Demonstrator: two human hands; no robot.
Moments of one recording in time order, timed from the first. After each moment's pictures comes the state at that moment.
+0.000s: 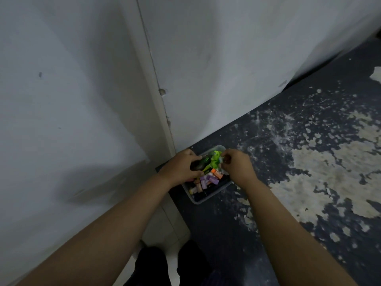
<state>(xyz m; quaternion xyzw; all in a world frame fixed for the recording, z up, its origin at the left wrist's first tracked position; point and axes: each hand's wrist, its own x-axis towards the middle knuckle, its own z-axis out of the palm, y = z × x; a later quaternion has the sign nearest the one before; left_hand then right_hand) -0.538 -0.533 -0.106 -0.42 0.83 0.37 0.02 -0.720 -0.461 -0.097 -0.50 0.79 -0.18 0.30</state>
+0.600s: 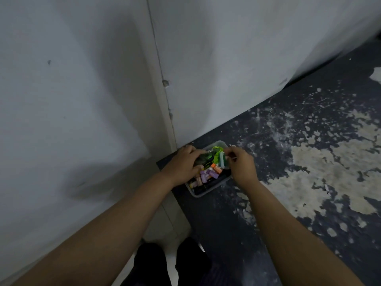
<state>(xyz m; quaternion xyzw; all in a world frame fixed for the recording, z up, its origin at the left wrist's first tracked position) -0.539 -0.515 -0.102 -0.41 0.85 0.34 0.00 -0.717 -0.441 -0.104 -0.45 0.80 -0.29 0.29</state>
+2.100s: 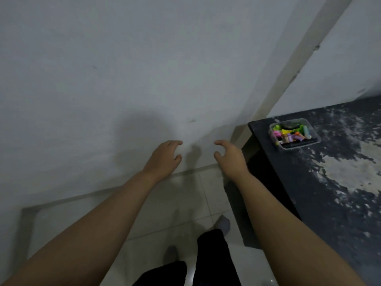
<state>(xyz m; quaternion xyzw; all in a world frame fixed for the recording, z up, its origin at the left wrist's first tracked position) -0.147 -0.320 -0.052 -0.60 0.73 0.28 -0.15 -0.359 -0.315 -0.046 -0.64 0.69 -0.20 0.28</state>
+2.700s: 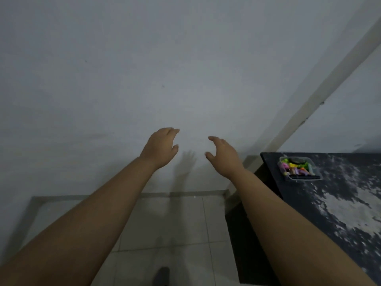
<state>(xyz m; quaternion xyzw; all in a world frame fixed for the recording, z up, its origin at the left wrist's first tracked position) -0.052 -0.282 0.027 -0.64 0.73 0.14 -0.19 -0.260 -0.293 0.040 -0.77 0.60 -0.11 0.18</state>
